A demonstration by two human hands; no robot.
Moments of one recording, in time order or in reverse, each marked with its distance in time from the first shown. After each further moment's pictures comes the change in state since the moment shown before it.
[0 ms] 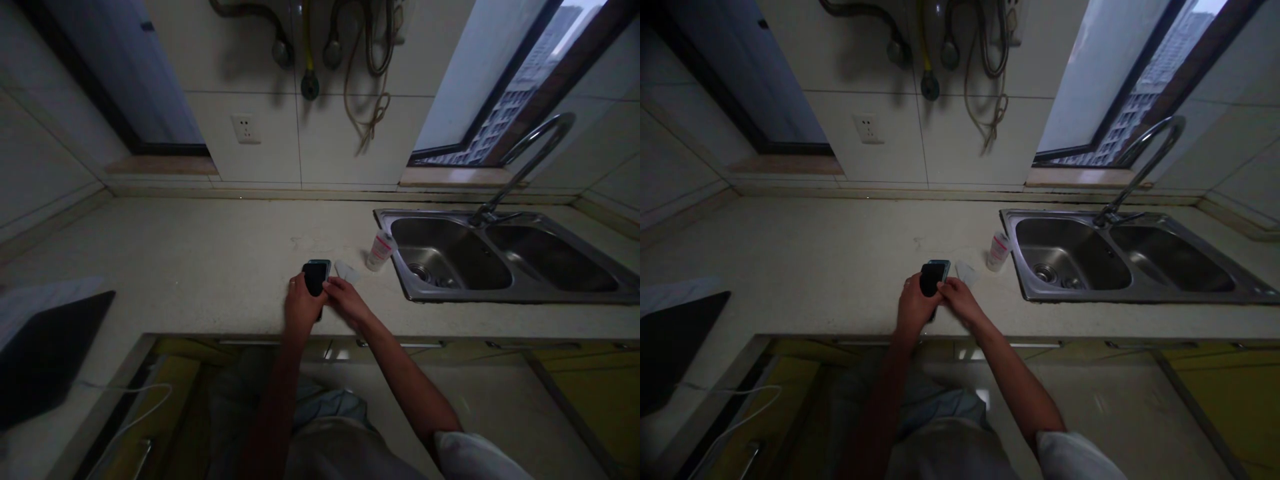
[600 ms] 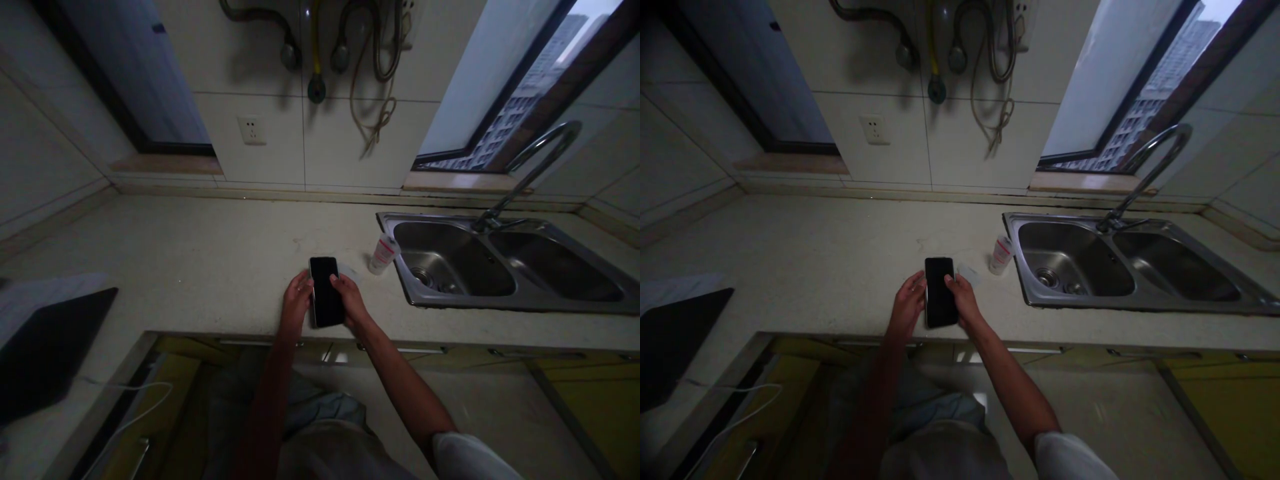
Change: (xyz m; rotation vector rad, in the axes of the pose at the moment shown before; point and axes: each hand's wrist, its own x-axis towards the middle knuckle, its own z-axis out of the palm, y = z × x) left_hand 0.002 -0.016 -0.002 -1.149 -0.157 -0.246; right_hand 0.003 -0.005 0.014 0.040 0.080 -0.116
